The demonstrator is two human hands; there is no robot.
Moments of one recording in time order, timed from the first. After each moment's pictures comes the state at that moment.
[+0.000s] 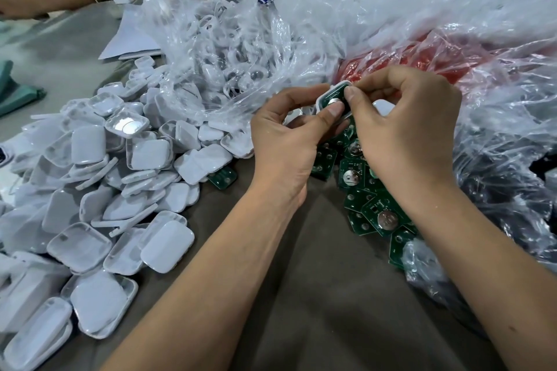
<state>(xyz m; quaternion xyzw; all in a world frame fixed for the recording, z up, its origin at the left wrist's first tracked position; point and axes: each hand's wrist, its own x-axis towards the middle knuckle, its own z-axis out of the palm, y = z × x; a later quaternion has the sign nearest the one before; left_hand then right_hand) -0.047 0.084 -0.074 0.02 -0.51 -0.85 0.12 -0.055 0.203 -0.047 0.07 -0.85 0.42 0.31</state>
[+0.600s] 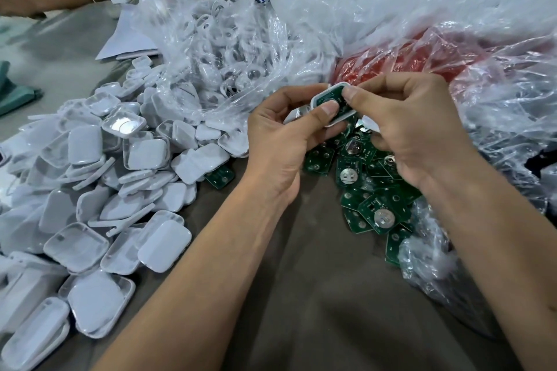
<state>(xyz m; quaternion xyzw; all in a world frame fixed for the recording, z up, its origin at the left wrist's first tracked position) -0.049 0.075 -0.071 0.00 -0.51 -0.86 0.07 -0.066 0.217 -0.048 0.02 -0.75 0.65 0.10</state>
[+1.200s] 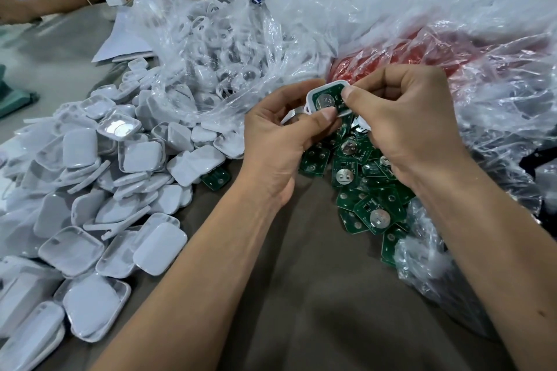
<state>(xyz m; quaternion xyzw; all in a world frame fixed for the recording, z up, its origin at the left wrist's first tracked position) -0.049 0.076 -0.070 -0.01 -0.50 -0.86 0.06 -0.065 0.220 -0.049 0.06 -0.77 0.62 0.16</state>
